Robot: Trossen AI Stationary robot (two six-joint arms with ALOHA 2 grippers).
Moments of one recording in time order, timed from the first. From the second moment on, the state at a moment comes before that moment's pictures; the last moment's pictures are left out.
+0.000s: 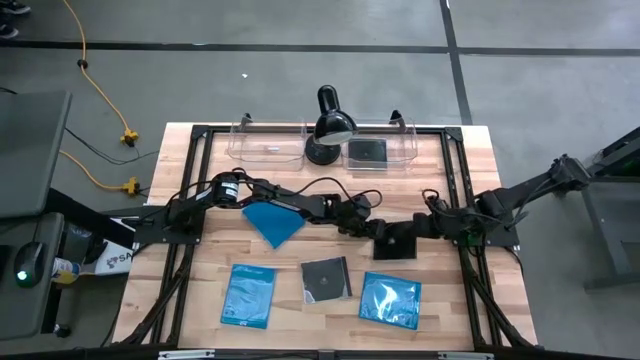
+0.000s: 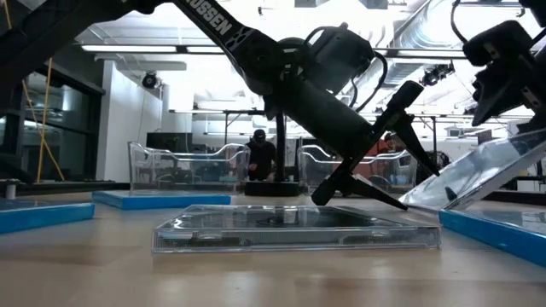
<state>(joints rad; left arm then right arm) 0.01 2.38 1.63 0.08 0.12 -1.26 0.37 0.55 0.30 -0.52 0.21 1.73</state>
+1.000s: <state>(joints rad) 0.06 2.33 1.63 0.08 0.34 -0.75 0.37 0.64 0.30 -0.49 0.24 1.66</state>
